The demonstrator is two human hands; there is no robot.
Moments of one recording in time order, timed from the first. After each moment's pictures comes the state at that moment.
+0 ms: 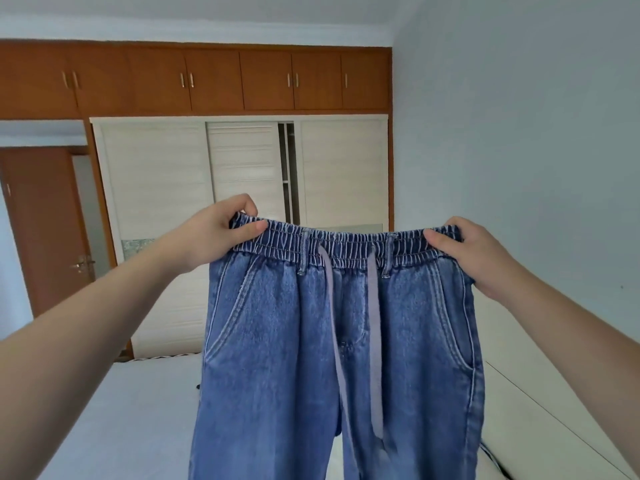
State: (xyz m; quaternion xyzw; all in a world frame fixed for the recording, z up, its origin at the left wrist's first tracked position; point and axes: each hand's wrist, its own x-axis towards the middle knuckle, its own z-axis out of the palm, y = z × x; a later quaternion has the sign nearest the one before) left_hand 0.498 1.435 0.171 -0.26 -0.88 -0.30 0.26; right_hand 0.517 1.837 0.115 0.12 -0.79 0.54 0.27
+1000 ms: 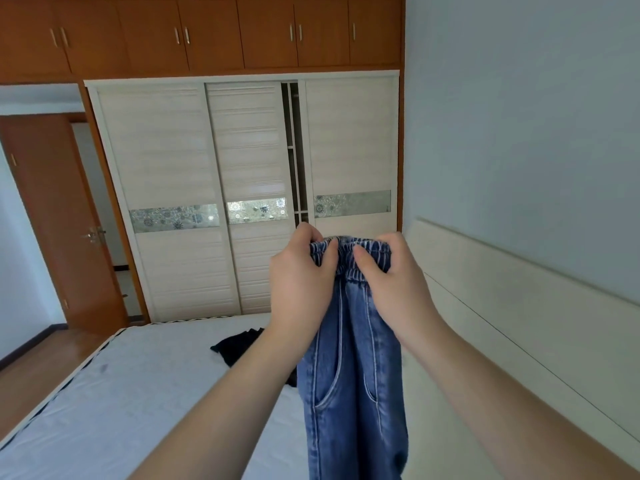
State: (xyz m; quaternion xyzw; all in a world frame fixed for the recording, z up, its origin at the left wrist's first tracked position) left_hand 0.542 1.569 0.051 -0.14 -0.77 -0.43 0.45; right_hand 0.549 1.698 0.036 0.12 -0.75 0.55 0.34
